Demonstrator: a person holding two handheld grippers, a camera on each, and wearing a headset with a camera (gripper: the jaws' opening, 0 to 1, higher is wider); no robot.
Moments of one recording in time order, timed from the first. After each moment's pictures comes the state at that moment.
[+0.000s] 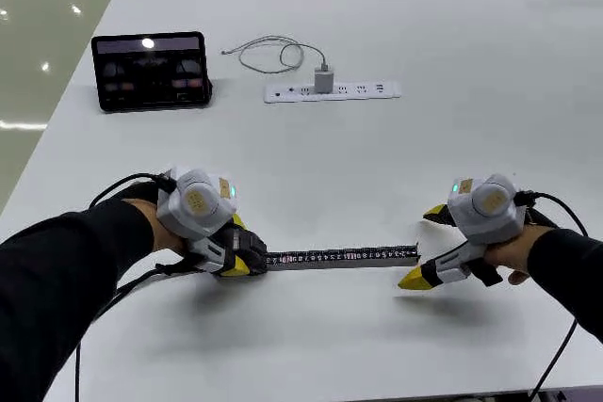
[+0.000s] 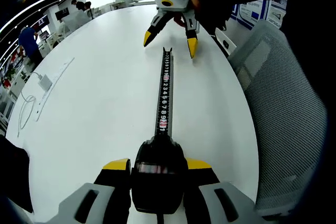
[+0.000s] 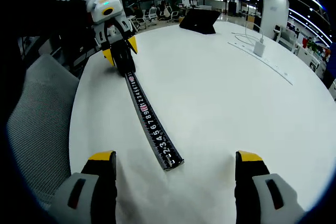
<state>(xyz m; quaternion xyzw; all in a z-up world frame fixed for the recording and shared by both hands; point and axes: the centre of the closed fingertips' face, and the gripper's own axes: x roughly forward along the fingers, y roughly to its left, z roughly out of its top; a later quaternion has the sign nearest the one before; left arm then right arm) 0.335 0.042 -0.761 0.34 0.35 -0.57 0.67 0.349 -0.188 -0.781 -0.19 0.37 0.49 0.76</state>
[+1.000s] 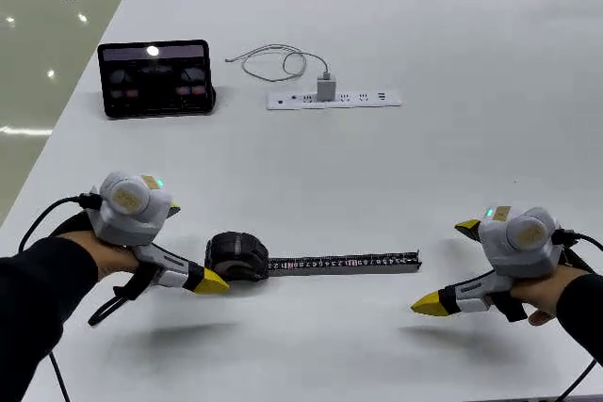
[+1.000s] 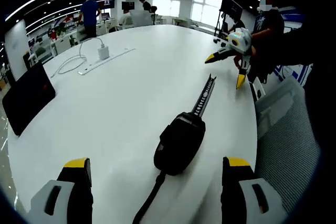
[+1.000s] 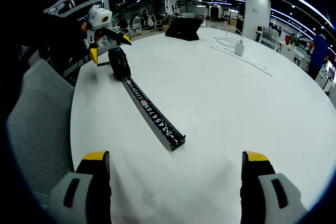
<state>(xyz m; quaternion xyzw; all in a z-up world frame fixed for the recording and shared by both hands) 0.338 0.112 -0.738 0.15 0.36 -0.42 0.82 0.330 -0.219 -0.773 -0.17 0.35 0.44 0.81</state>
